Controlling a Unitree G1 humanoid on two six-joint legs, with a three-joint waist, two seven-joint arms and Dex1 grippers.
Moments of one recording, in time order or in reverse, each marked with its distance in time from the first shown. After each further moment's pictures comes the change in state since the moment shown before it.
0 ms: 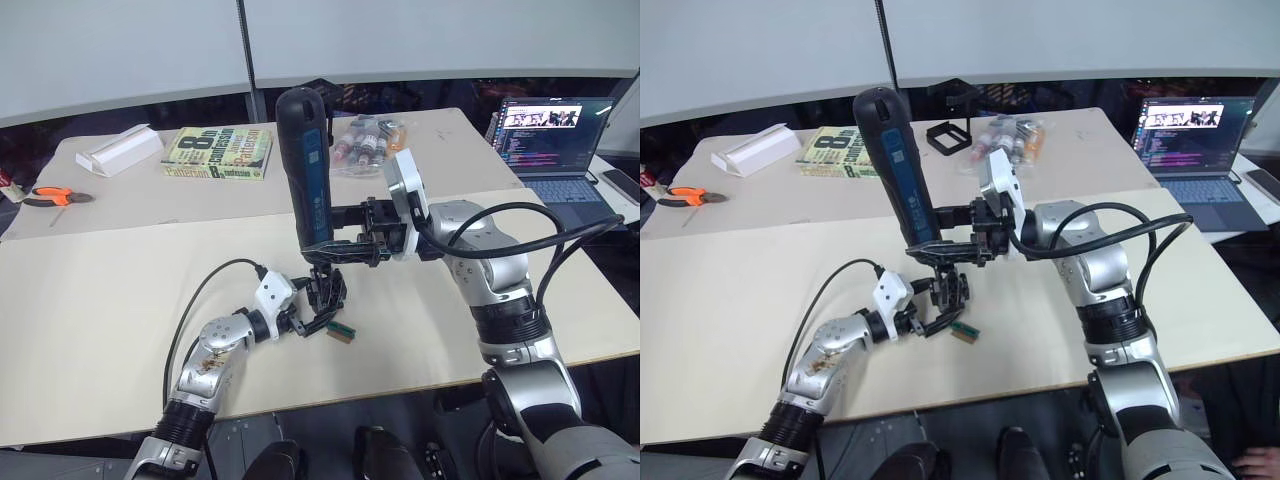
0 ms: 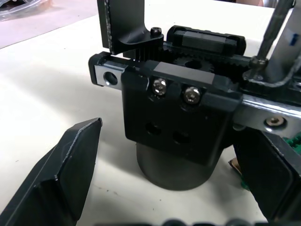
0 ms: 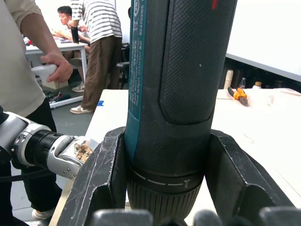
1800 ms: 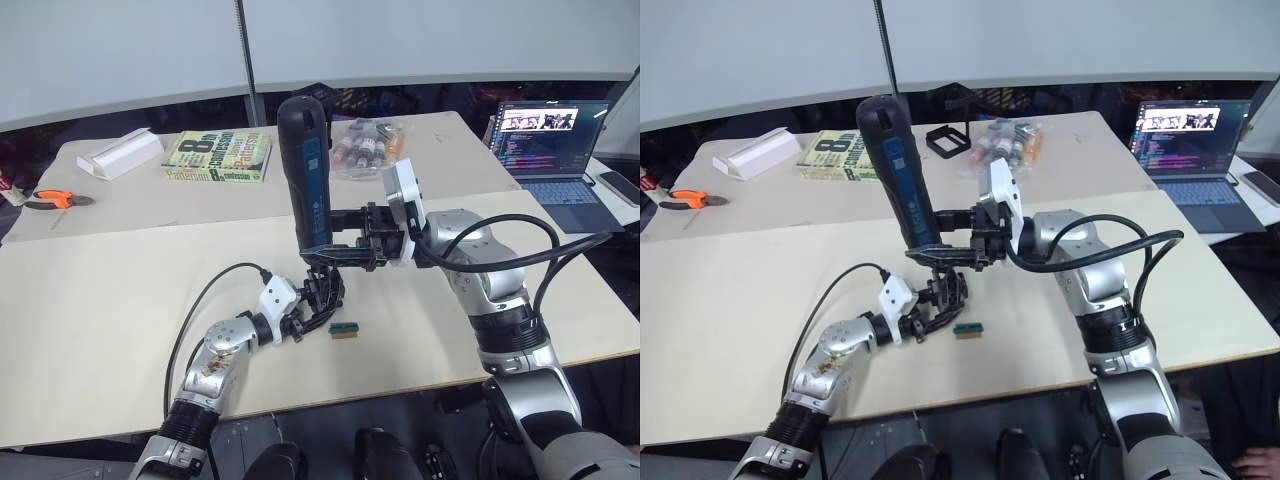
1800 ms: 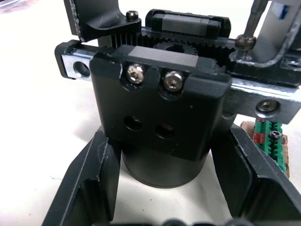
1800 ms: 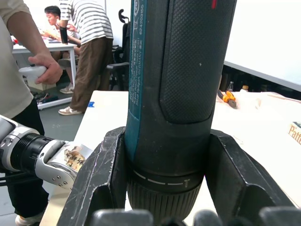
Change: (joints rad) left arm -0.005 -0.017 -0.010 0.056 0.028 -0.036 -0.012; right arm 0.045 0.001 0.031 -0.021 -0.011 -0.042 -0.056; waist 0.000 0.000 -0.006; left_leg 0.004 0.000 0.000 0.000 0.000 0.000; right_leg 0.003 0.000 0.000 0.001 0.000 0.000
